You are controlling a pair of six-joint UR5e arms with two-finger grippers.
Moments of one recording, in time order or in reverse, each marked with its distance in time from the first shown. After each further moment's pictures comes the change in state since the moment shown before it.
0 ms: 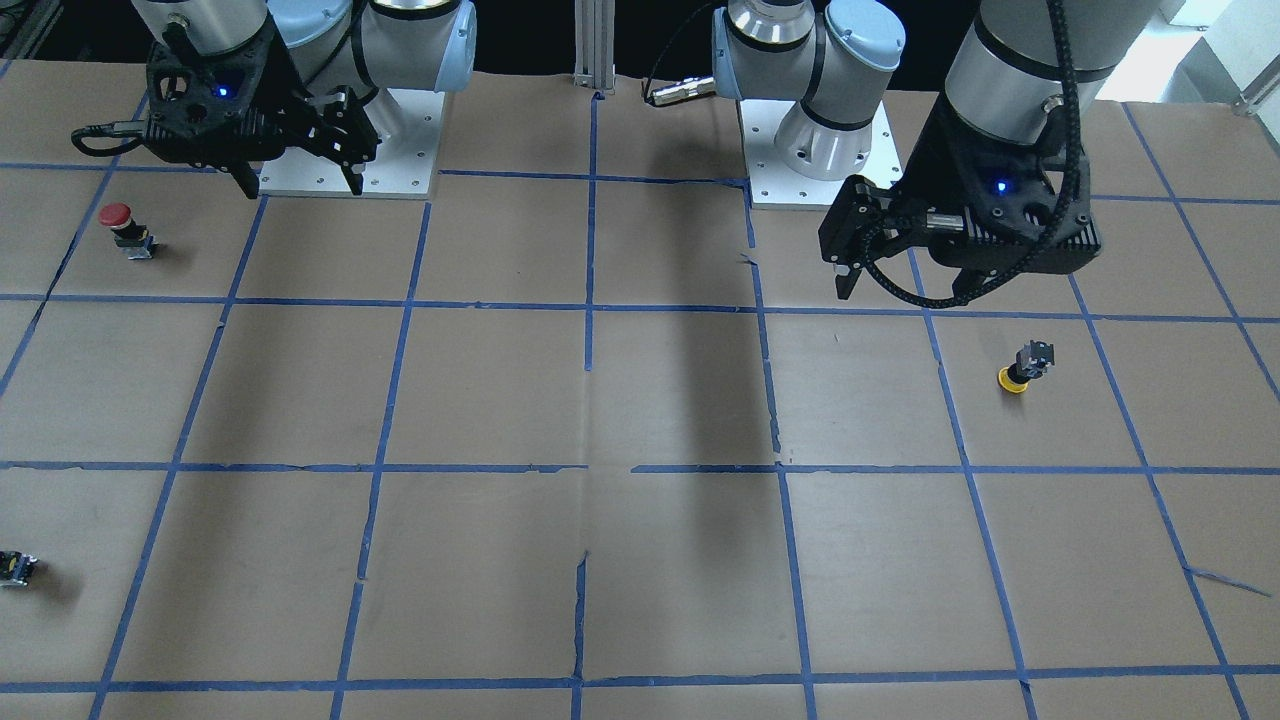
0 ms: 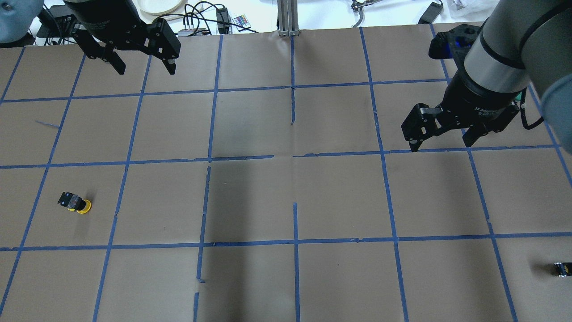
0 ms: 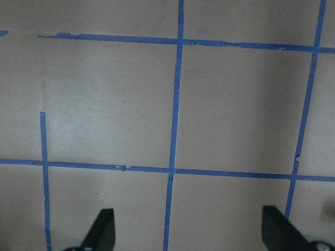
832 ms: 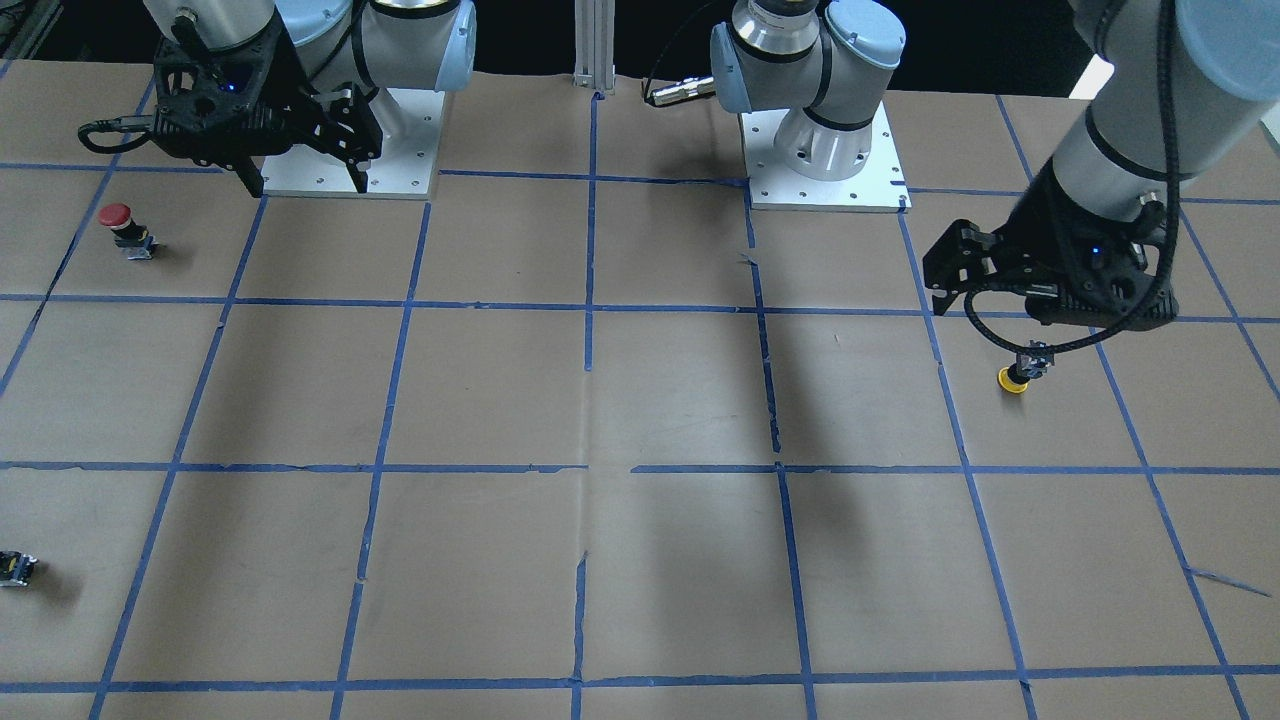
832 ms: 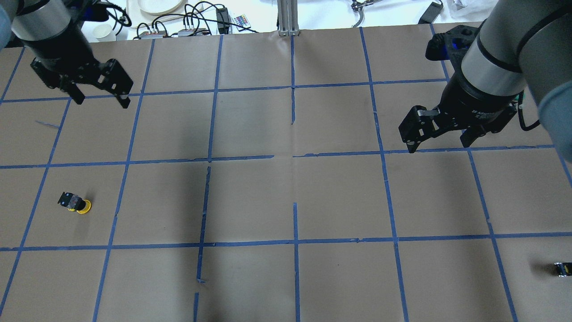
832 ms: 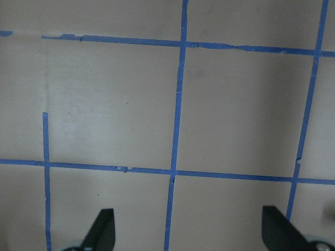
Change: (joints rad) left arm 0.233 0.020 -0.174 0.015 0.061 0.327; right arm 0.007 -0.008 0.006 -0.011 0.001 0.001
